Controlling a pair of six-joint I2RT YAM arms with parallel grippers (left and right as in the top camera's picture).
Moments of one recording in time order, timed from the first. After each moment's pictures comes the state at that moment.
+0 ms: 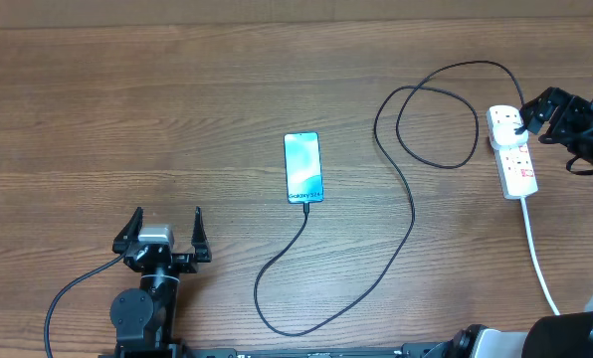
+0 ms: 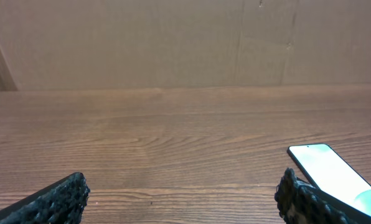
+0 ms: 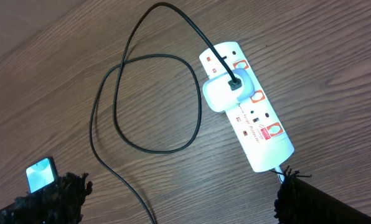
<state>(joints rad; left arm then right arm) 0.05 0.01 0.01 -0.07 0.07 0.00 -0.45 1.52 1.56 -1.09 -0.29 0.07</state>
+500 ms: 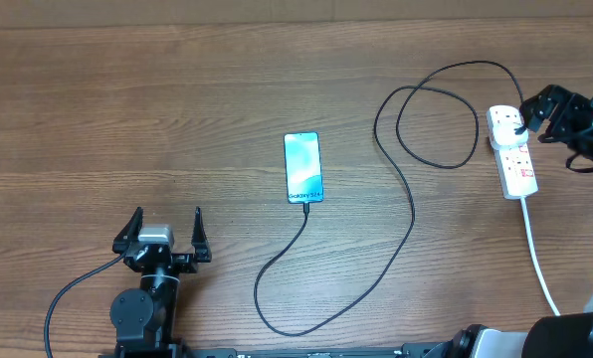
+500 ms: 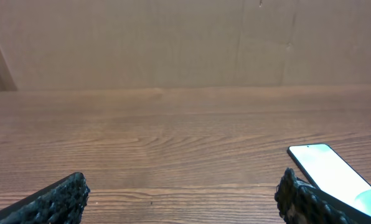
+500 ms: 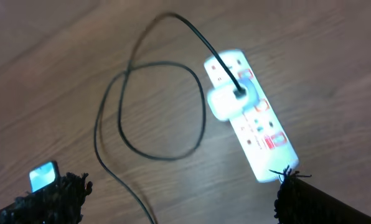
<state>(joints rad) 0.05 0.01 0.01 -0.07 0.07 0.00 -0.44 1.51 1.56 -1.04 -0.31 0.07</state>
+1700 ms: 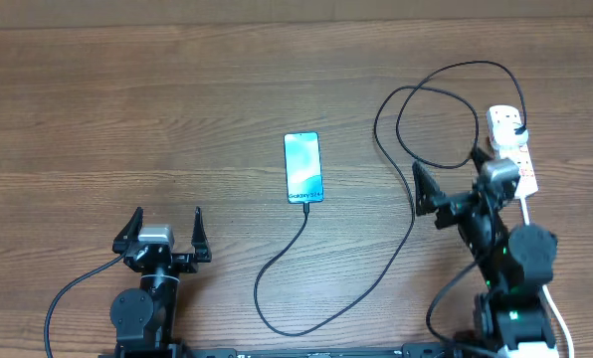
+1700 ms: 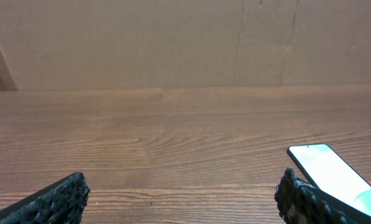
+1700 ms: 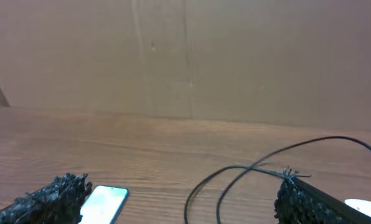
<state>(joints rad) 0.05 0.01 0.01 -0.07 0.07 0.00 0.03 0.60 0.32 0.22 -0.24 0.07</state>
